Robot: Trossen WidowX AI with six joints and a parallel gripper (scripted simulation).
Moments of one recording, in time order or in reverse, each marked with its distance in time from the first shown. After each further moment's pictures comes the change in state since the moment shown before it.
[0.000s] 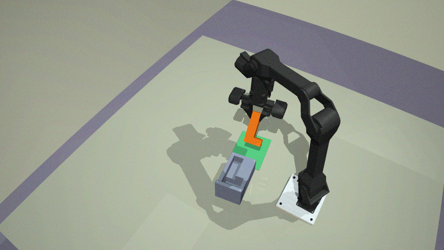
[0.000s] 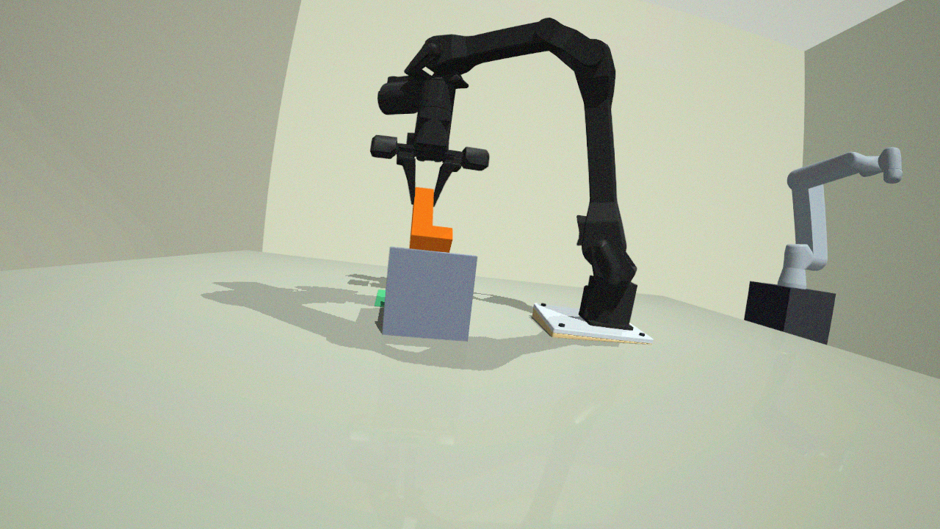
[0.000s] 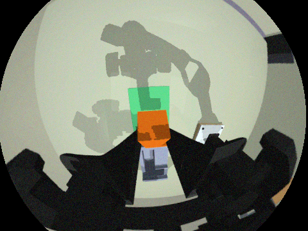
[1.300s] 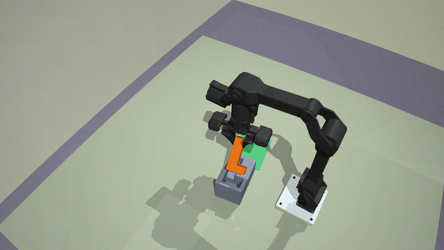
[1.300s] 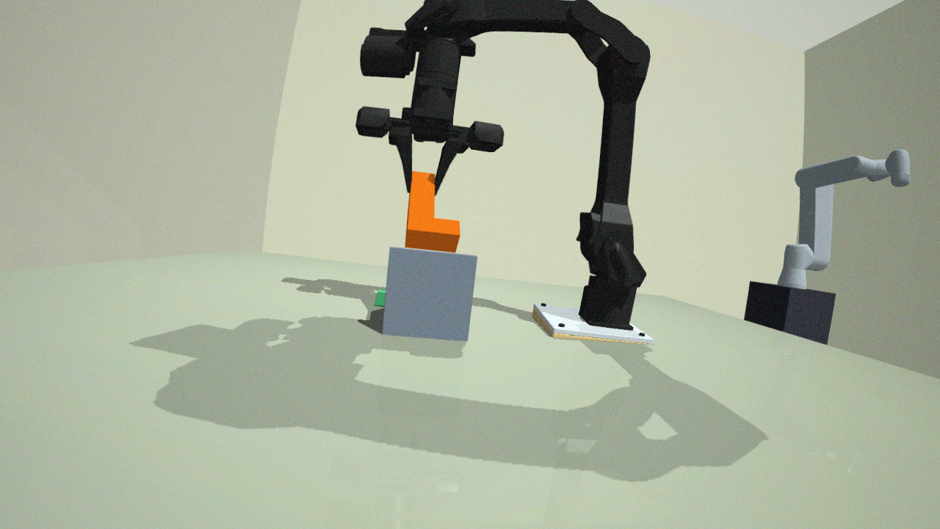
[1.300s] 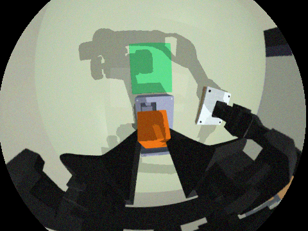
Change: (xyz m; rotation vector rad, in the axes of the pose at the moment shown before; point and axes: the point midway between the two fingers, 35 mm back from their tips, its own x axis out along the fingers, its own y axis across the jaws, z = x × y) arm -0.007 0.011 -0.133 -0.003 0.008 -0.004
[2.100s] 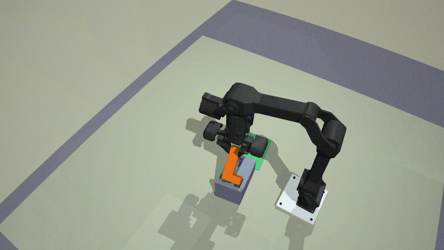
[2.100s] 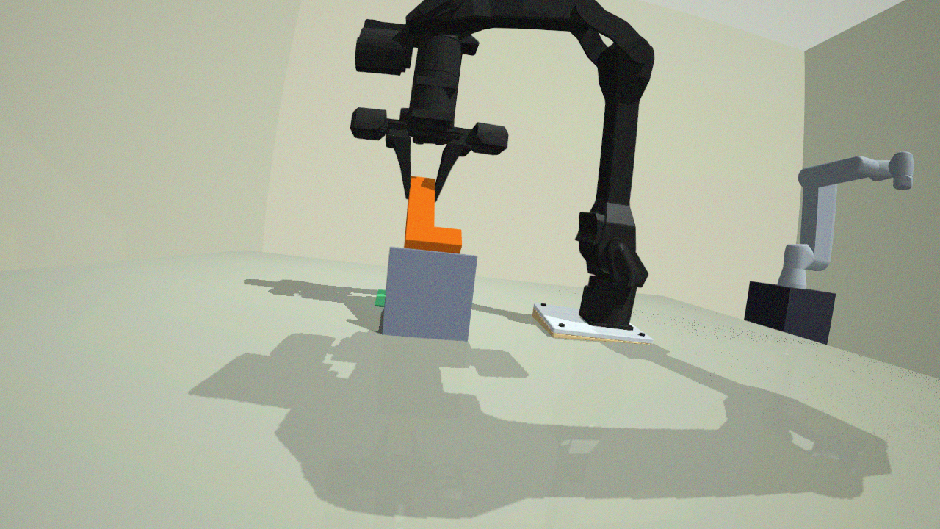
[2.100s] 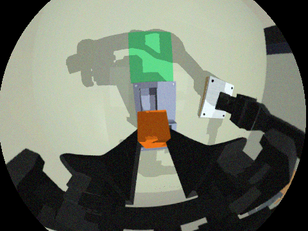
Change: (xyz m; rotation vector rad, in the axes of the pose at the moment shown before) arm 0.010 0.002 -0.032 0.003 0.000 -0.004
